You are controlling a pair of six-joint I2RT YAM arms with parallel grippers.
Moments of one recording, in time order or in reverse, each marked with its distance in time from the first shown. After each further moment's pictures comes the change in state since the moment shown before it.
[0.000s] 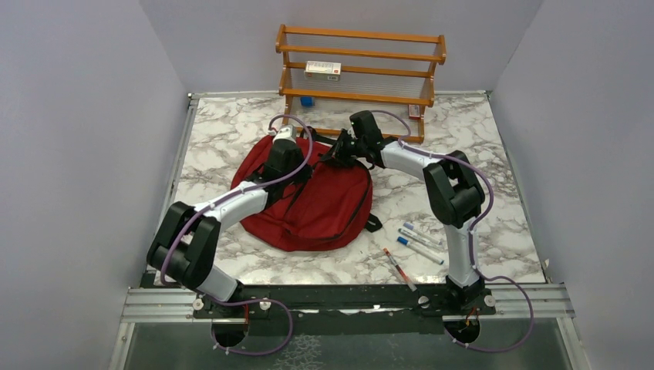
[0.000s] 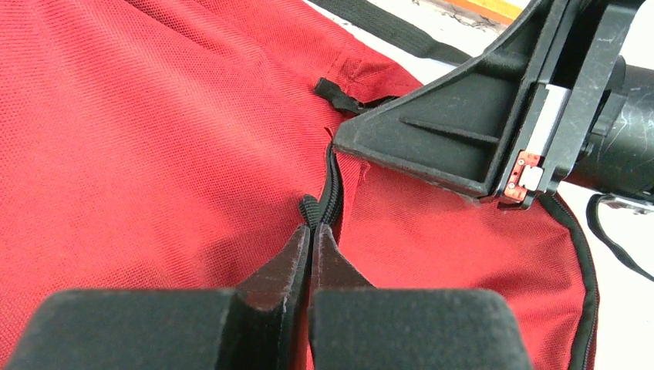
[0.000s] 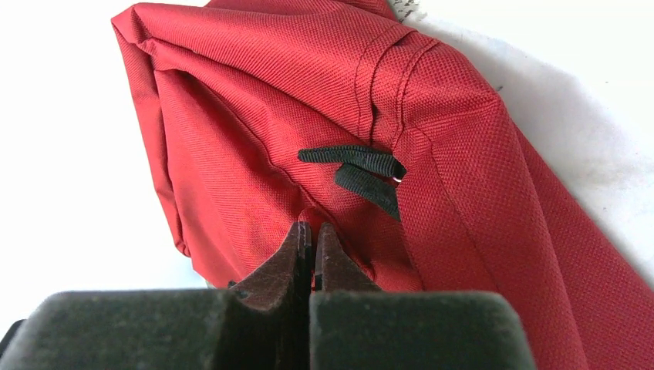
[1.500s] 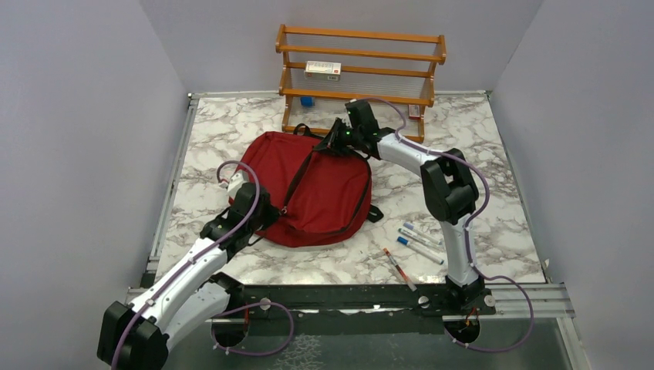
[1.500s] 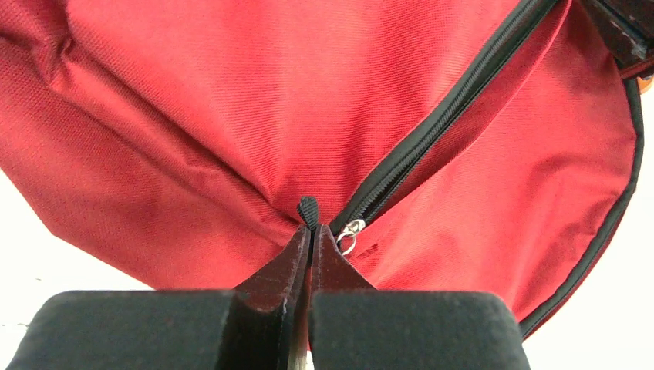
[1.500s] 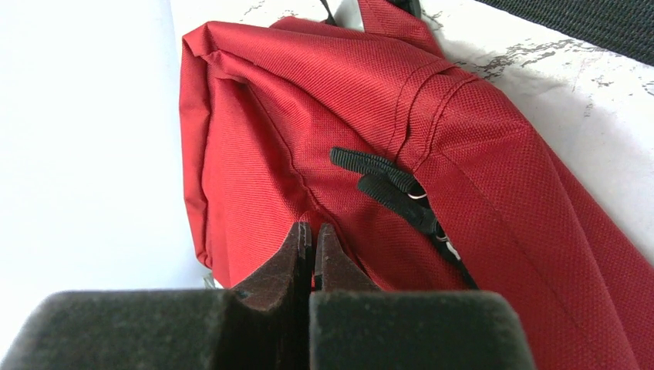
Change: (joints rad) left arm 0.000 -0.664 -0.337 -0.502 -0.145 -0.377; right arm -0.012 0.059 0.154 -0.014 -0.011 -0.064
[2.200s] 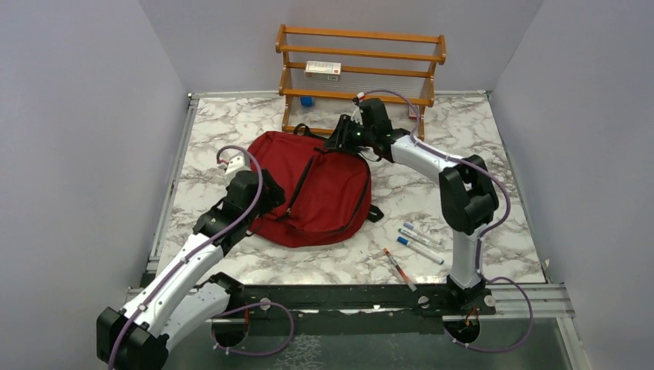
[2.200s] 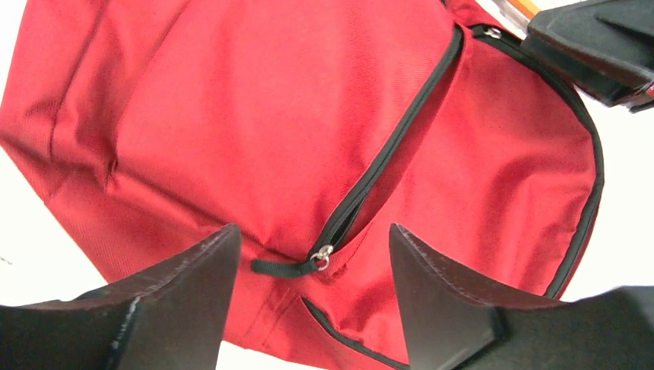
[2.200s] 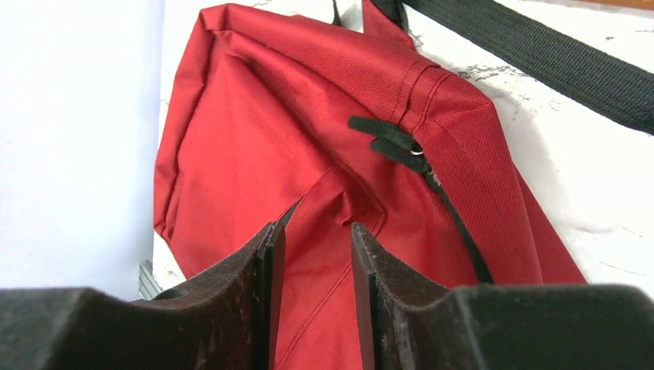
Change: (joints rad) left arm 0.000 -0.026 0.127 -0.065 -0.081 0.177; right arm -0.017 -0.146 -0.131 0.010 0.016 -0.218
